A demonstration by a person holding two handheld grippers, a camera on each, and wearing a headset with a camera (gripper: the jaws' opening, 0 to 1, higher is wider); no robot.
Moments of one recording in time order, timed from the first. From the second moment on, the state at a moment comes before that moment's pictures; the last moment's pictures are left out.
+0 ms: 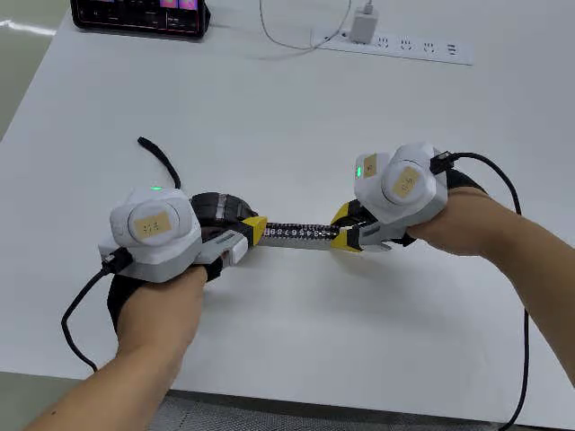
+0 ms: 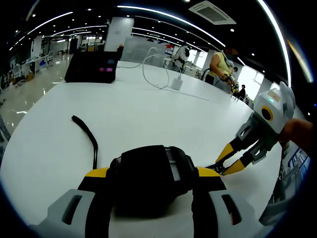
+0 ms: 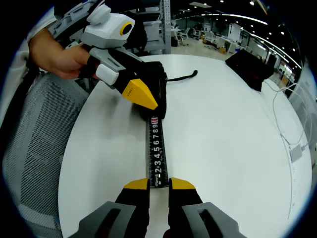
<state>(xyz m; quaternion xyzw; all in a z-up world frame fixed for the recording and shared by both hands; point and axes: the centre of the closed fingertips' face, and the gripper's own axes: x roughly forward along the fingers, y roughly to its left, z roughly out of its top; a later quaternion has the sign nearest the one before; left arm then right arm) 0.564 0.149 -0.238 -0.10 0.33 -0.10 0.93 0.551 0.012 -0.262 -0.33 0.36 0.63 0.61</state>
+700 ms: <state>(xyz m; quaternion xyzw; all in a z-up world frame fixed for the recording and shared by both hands) 0.564 0.149 -0.238 -0.10 0.33 -0.10 0.93 0.546 0.042 -0.262 -0.31 0.35 0.64 0.61</state>
